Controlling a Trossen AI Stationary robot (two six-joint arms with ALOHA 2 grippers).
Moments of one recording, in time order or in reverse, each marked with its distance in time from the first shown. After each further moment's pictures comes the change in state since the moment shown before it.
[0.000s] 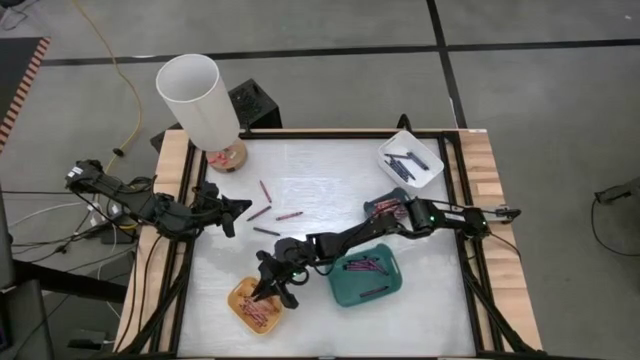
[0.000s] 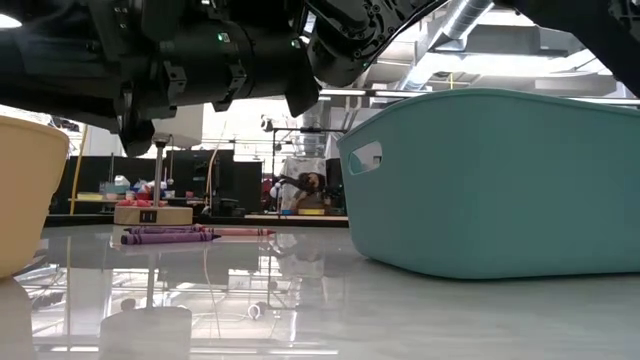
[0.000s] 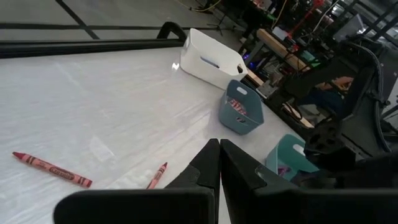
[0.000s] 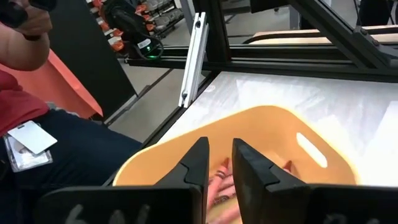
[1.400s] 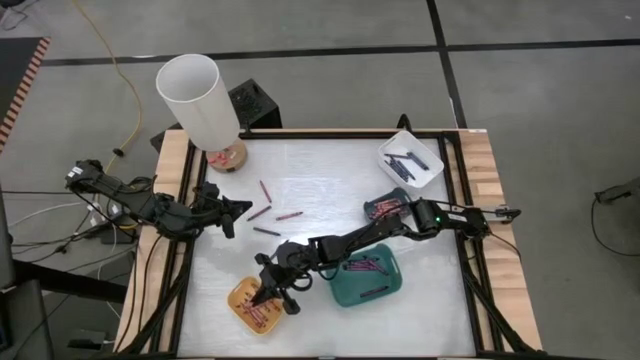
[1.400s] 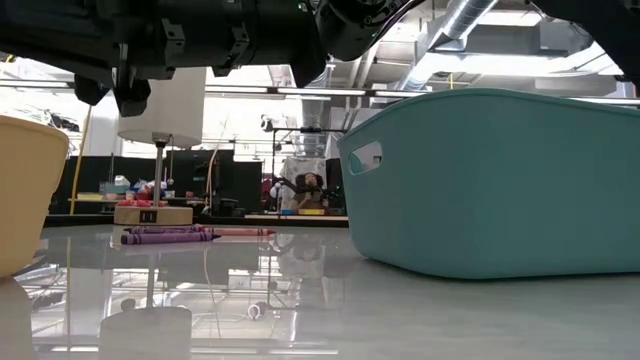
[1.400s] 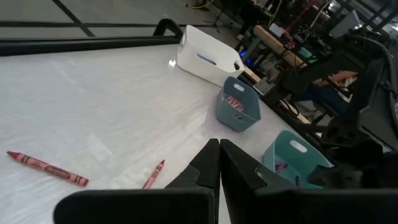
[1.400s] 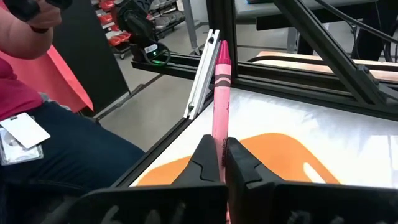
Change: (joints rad) left arm 0.000 0.000 0.000 0.001 0.018 0.005; right arm 0.041 -0.043 -0.001 -0.021 0.047 -0.097
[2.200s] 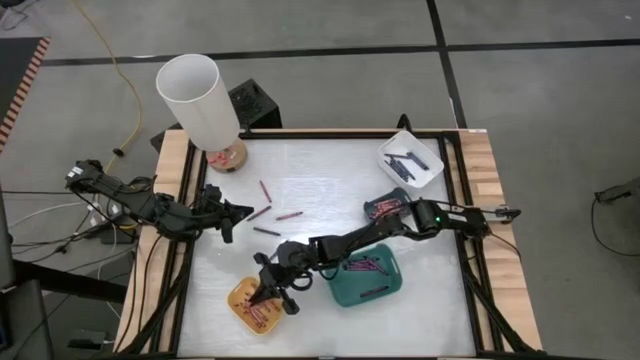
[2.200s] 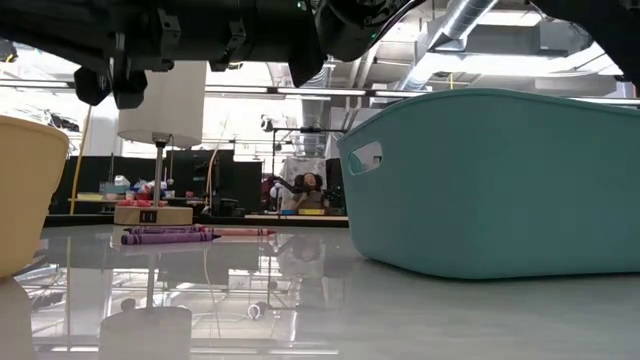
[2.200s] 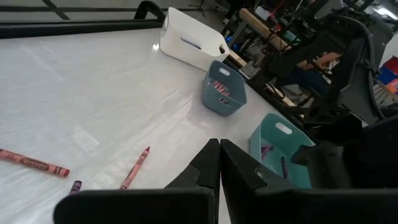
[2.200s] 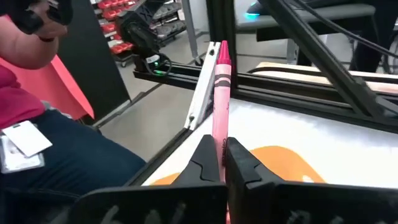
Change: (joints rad) left arm 0.000 0.000 0.000 0.000 0.092 0.003; right arm 0.000 0.000 -0.001 0.043 -0.002 0.012
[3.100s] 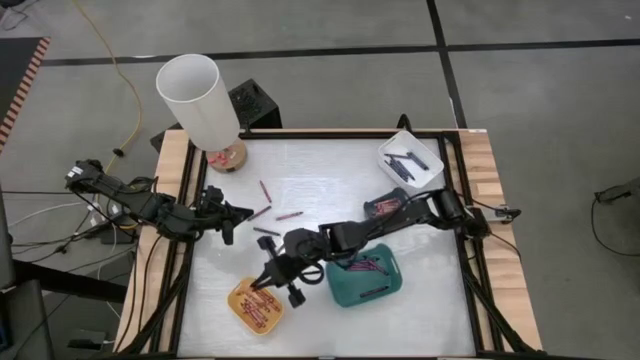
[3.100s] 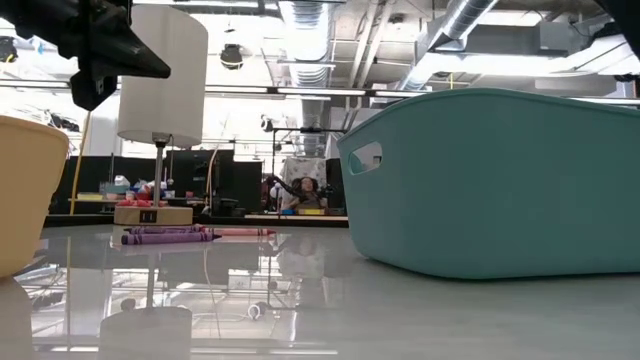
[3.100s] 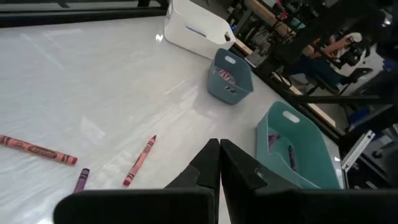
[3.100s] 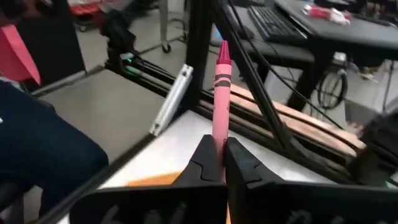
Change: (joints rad) left arm 0.000 0.009 0.000 -0.051 0.023 -0.025; right arm 0.005 -0.229 -0.002 -0.282 0.155 -0.275
